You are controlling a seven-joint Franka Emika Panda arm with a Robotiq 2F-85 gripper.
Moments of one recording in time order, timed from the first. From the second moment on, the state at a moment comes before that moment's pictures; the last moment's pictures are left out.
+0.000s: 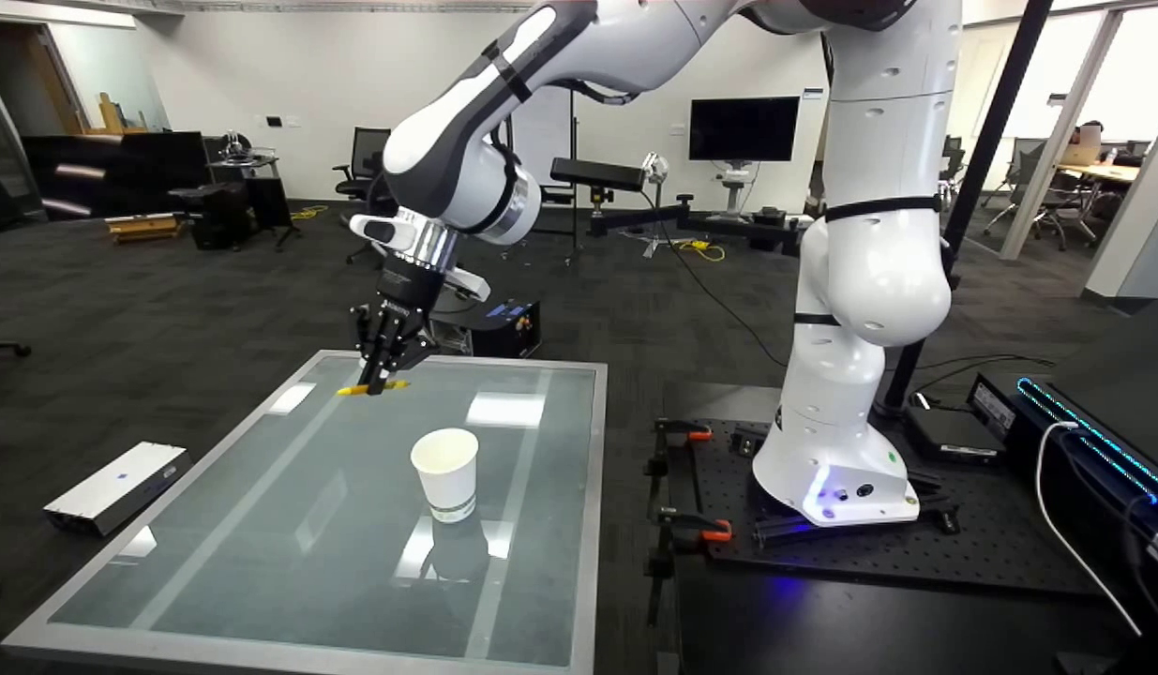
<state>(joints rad) -0.06 0.13 0.14 -2.26 0.86 2.64 -1.95</state>
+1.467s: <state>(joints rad) -0.08 0.18 0.01 -2.21 1.10 2.11 -2.29</state>
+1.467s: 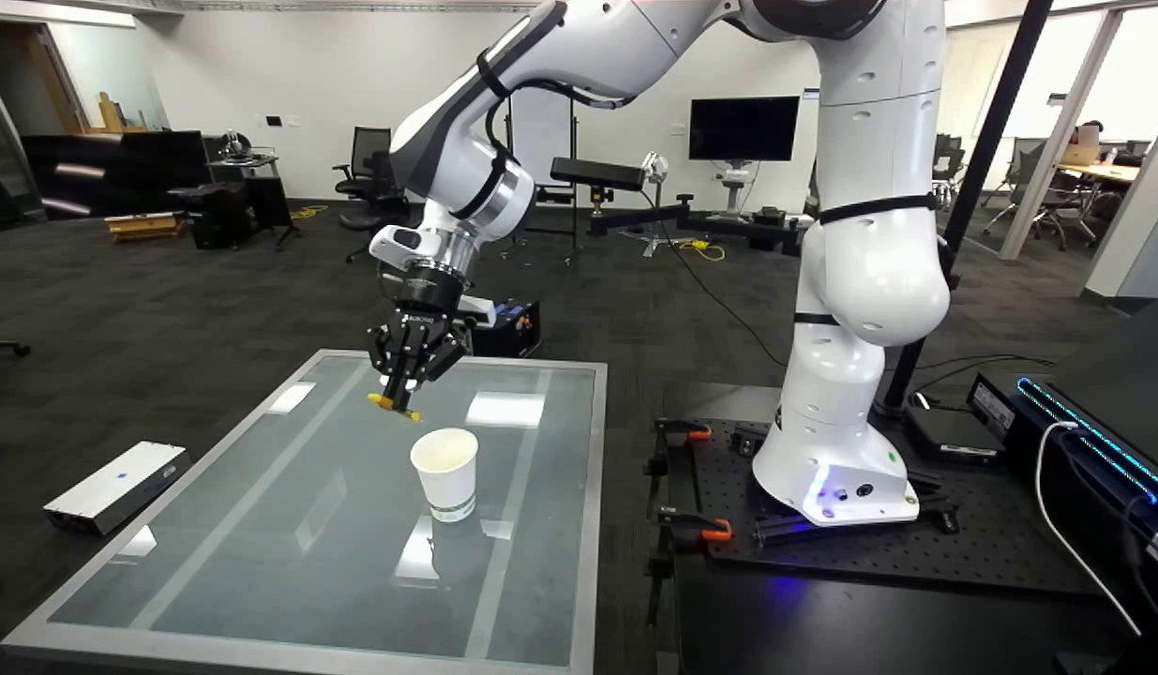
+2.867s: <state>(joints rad) -0.13 0.33 -0.03 -2.15 1.15 1.88 -2.42</state>
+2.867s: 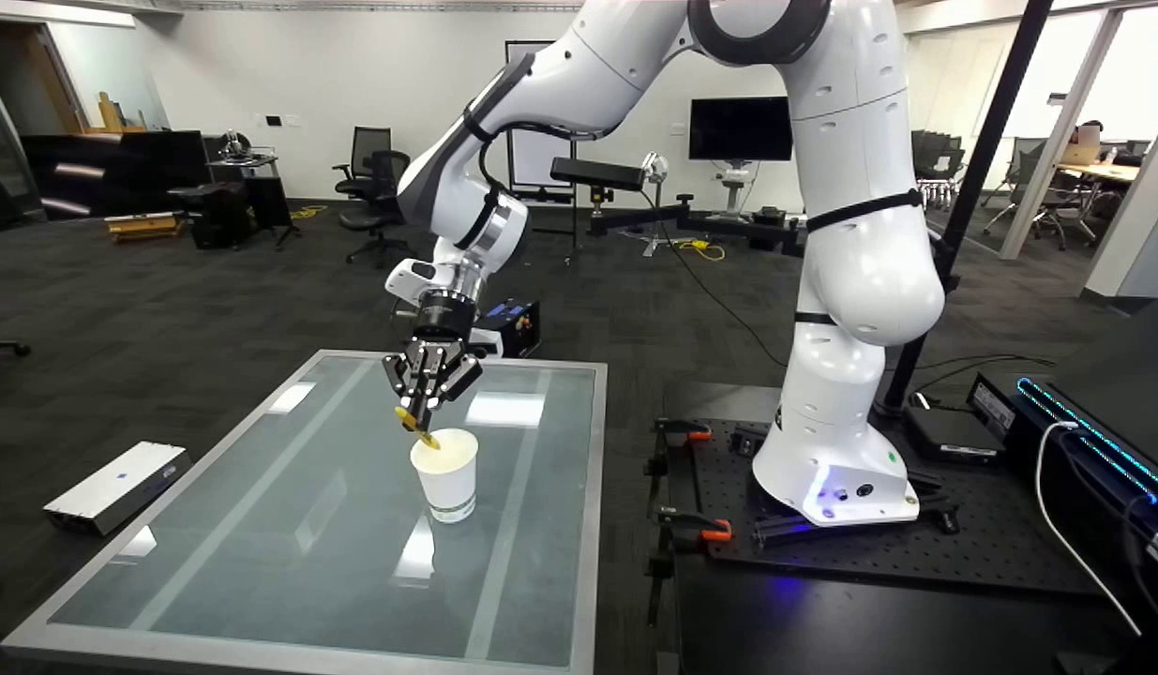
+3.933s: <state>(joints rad) -0.15 0.45 -0.03 -2.11 1.21 1.87 -2.55</state>
